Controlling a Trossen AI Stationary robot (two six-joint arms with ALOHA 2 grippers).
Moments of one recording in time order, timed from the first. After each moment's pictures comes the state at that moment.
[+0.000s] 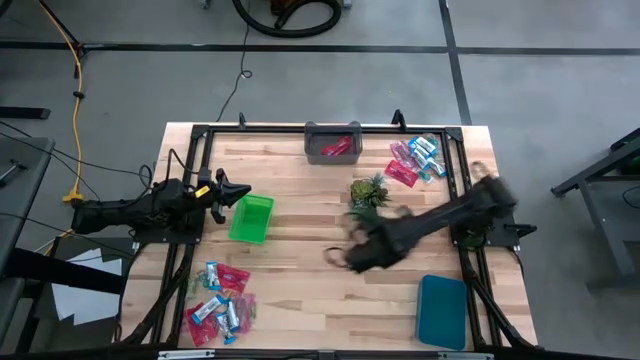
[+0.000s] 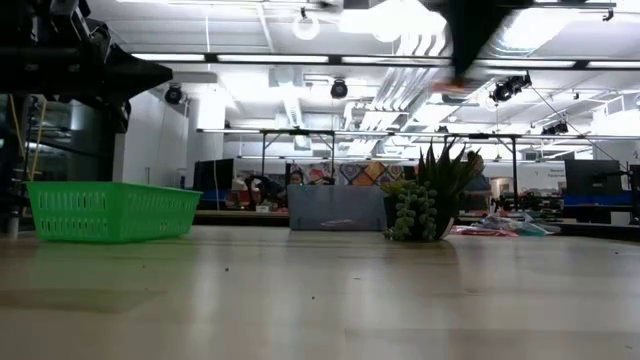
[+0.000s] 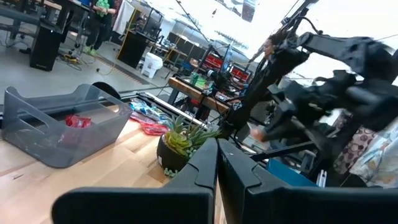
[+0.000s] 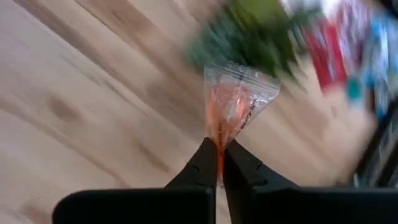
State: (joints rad) left arm 0.09 0.01 0.01 0.11 -0.16 -0.44; right arm 0.42 1.82 1.66 -1.53 0.42 1.32
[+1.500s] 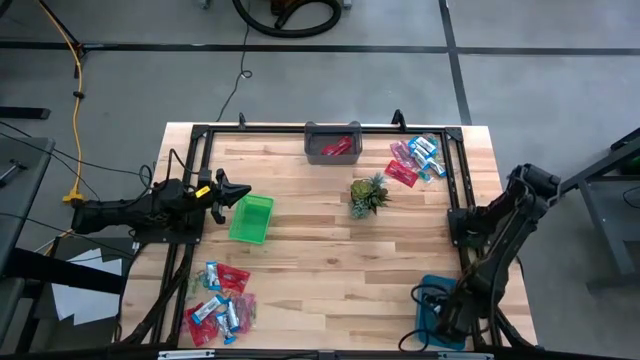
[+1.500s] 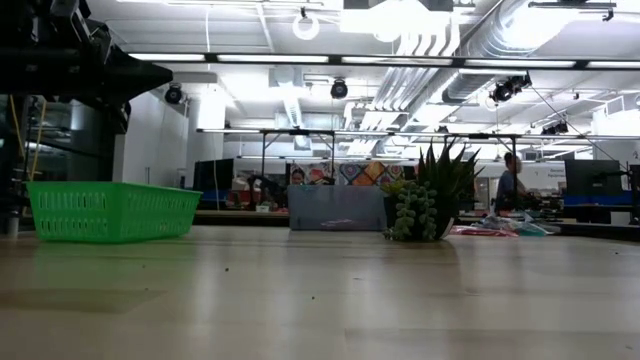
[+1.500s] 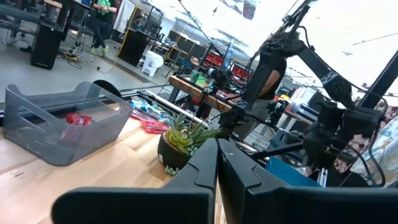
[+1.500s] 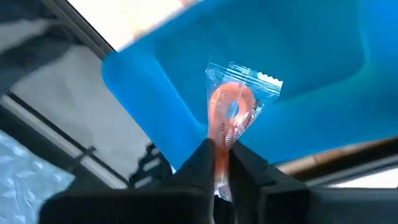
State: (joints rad) left arm 0.09 0.01 0.01 0.11 -0.16 -0.44; right arm 1.00 1.51 1.11 -0.93 -0.25 1.69
